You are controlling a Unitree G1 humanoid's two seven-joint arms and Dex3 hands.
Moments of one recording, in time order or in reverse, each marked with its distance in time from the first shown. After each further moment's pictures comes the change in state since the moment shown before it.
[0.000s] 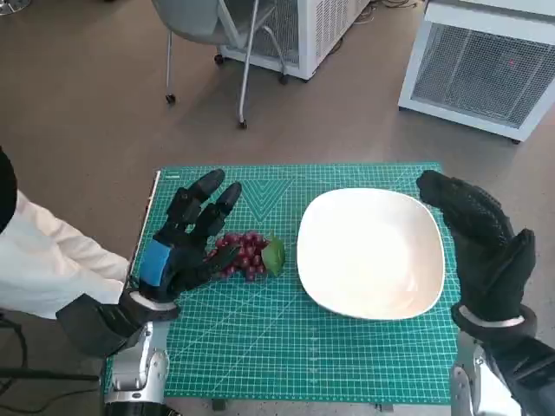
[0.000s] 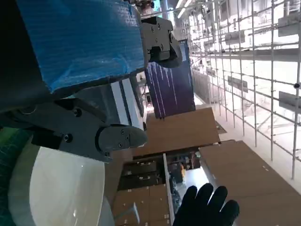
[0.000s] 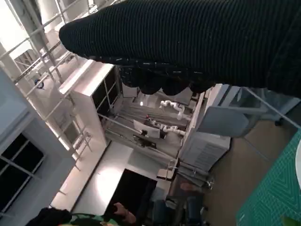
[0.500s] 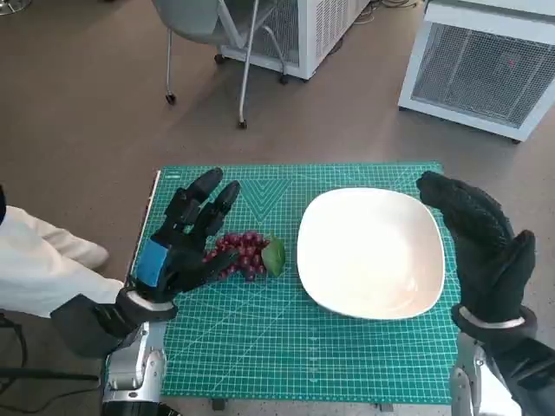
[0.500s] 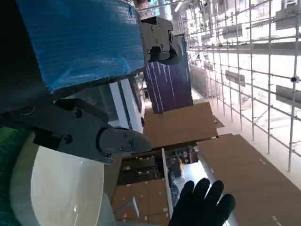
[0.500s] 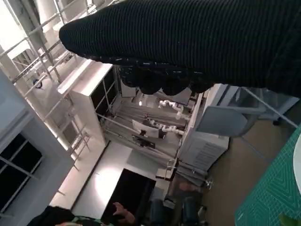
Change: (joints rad) left arm -0.001 0.014 0.000 0.002 -0.027 0.000 -0.033; right arm 0.002 0.000 0.000 -0.002 -0.001 0.001 0.000
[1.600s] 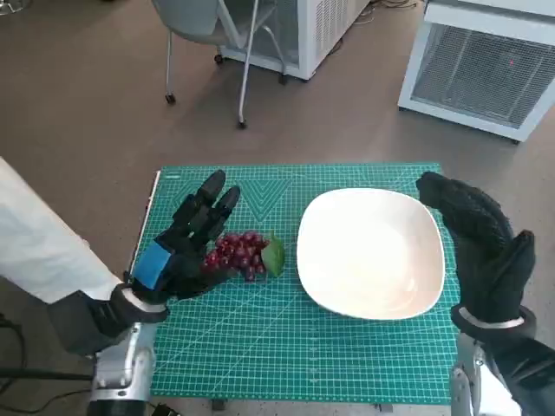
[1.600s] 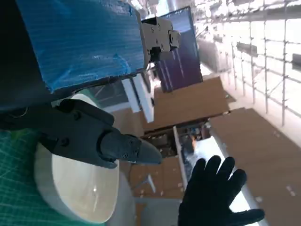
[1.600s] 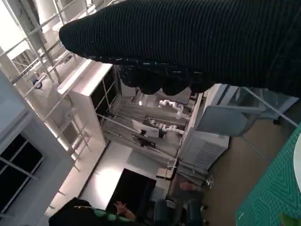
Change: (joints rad) left arm 0.005 0.144 -0.017 -0.047 0.048 0.074 -0.103; right arm 0.000 0.002 0.004 -0.001 0.002 0.005 0.001
